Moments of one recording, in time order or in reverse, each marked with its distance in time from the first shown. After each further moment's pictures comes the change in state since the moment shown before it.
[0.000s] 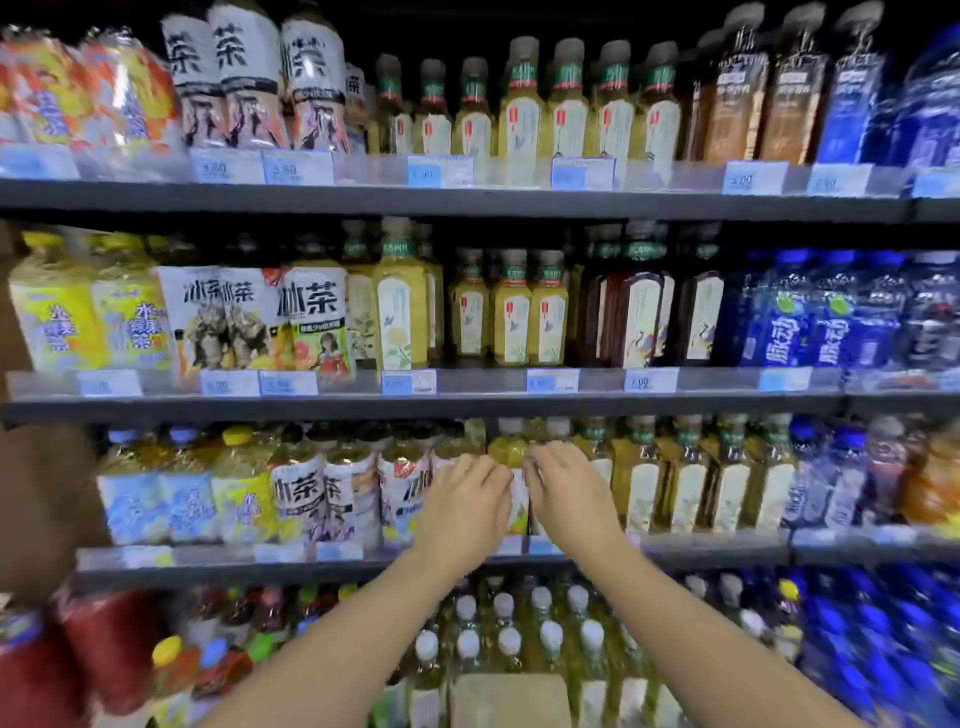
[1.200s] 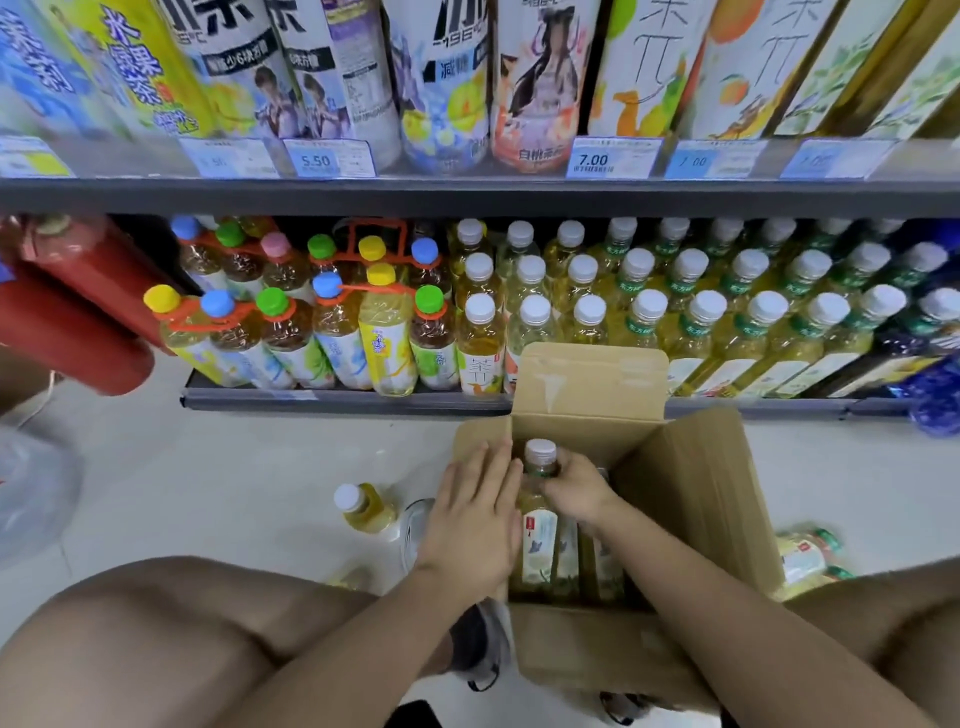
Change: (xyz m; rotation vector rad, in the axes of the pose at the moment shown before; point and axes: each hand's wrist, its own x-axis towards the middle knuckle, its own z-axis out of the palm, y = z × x) left_hand -0.402 0.058 0.136 -0.102 -0.917 -0.294; right_hand -0.375 -0.047 0.225 0.793 -1.111 1.121
